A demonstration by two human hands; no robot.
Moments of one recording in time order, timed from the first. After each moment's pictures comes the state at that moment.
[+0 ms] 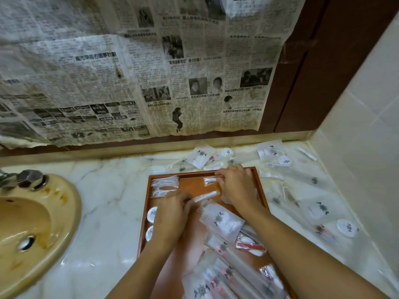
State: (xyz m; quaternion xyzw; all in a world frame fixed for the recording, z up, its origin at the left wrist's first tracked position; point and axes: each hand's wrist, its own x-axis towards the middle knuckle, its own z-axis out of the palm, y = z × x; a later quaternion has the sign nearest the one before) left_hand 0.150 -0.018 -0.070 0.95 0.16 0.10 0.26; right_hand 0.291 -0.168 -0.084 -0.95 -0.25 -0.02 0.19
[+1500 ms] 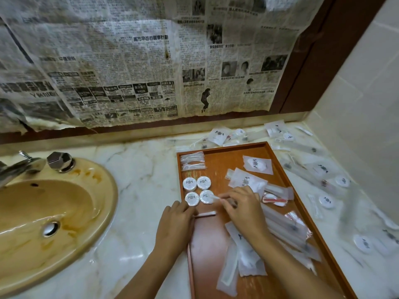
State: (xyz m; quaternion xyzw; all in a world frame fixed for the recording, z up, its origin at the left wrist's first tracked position) left_hand -0.001 0.049 -0.098 0.99 0.02 0.06 0.11; right_hand 0.084 -0.140 -0.070 -0.93 -0.19 -0.03 0.31
